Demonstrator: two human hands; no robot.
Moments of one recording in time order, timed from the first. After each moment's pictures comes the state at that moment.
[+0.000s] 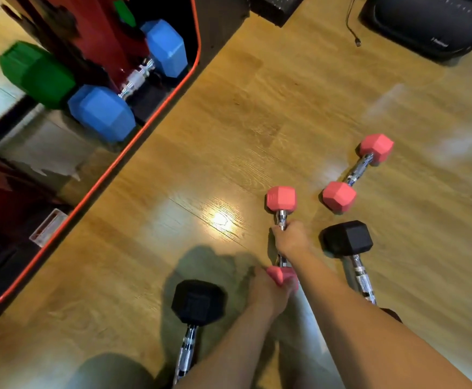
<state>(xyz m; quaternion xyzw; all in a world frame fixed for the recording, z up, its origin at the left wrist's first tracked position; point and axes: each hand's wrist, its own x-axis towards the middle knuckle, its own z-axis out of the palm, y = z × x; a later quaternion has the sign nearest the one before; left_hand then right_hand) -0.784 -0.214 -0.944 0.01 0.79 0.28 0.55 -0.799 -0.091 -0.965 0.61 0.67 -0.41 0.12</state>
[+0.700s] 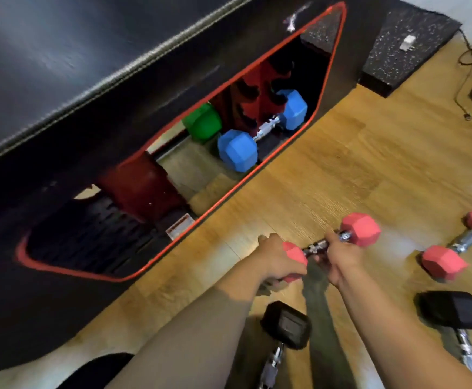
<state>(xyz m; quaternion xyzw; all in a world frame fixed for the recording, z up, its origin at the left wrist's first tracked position) -0.982 -0.307 -0.848 0.08 0.82 0.27 0.49 -0.910 -0.171 -0.903 0.65 0.43 -0.62 -0.08</state>
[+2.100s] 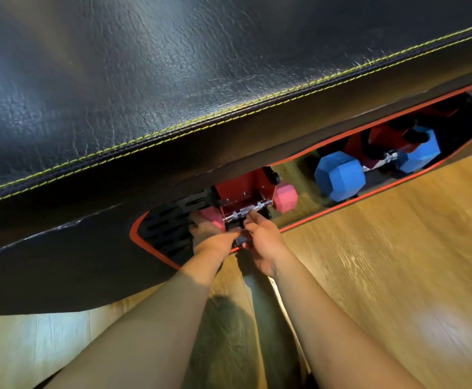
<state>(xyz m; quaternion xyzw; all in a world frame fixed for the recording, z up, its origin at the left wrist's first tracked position) -1.126 -0.514 -0.888 -0.33 0.85 0.36 0.17 -1.105 -0.411 -0.899 0.30 0.52 -0.78 0.19</state>
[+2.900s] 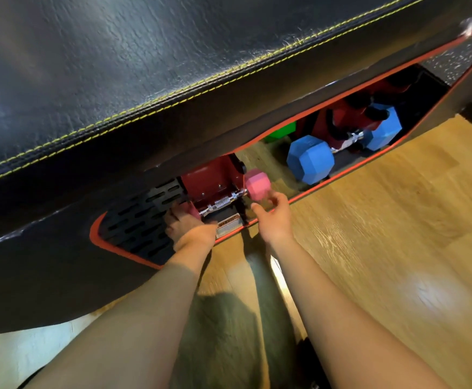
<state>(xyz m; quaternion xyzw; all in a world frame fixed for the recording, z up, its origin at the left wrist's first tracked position) -1.129 -0.500 -0.900 -0.27 0.93 0.20 0.15 -1.100 -0.351 -0.903 0.33 0.71 -0.62 0.01</state>
